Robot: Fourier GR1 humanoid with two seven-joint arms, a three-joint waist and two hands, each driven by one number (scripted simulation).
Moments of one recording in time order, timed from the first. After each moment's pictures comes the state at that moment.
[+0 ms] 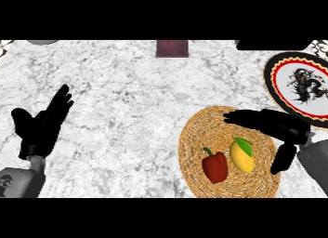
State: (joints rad) left arm -0.16 0.39 -0.13 -1.42 0.25 0.18 0.14; right arm -0.39 -0.60 0.39 -1.20 0.61 0.45 -0.60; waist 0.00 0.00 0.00
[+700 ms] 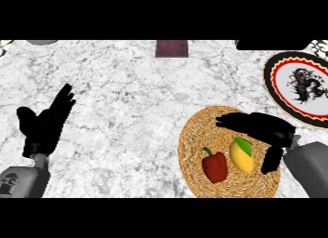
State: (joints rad) left arm -0.16 0.32 -0.07 -1.41 0.16 0.13 0.15; right arm -0.37 -0.49 0.34 -1.21 0.82 0.46 -0.58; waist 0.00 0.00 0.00
